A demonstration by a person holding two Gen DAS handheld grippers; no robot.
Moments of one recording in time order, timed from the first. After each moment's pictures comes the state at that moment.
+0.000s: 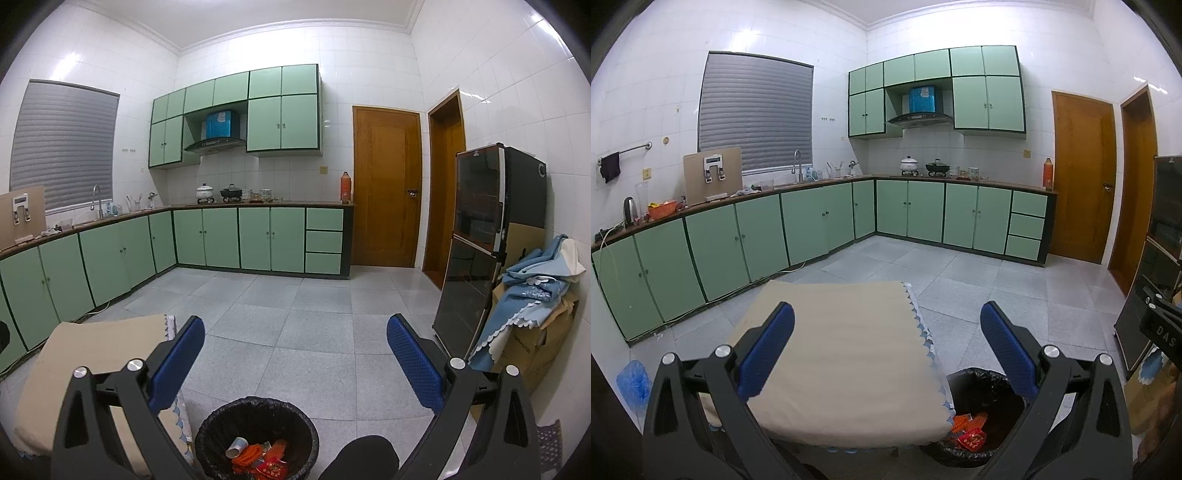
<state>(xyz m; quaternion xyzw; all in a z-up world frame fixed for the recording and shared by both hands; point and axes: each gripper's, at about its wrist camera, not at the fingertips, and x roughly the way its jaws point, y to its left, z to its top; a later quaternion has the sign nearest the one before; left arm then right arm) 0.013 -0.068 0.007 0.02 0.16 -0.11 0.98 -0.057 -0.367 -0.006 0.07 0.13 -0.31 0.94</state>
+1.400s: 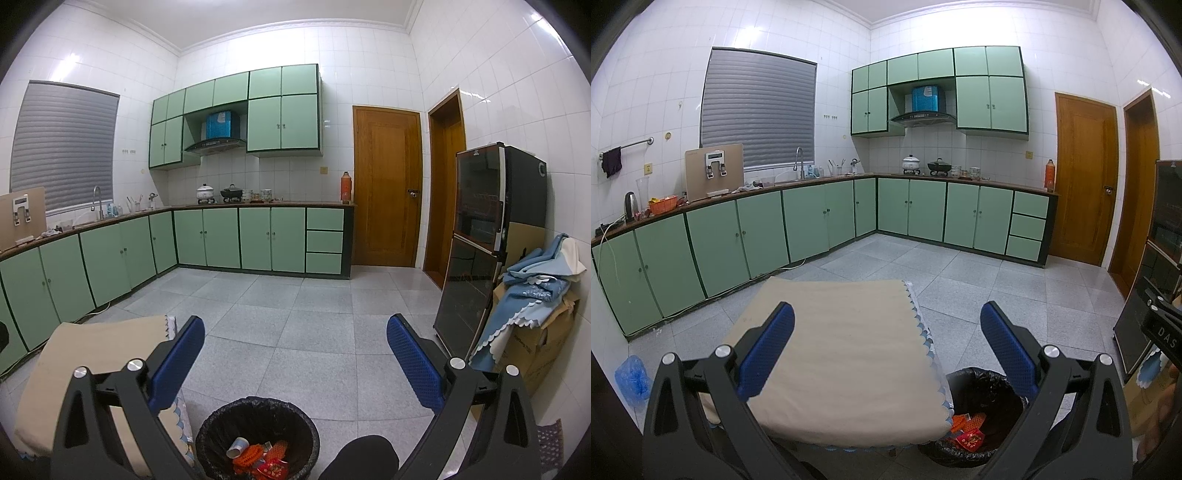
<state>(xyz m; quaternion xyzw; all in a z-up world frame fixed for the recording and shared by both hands) 0.015 -0.064 0.010 0.01 0.17 -0.11 0.98 -0.056 -0.364 -0.008 0.07 0.13 -0.31 0.94</state>
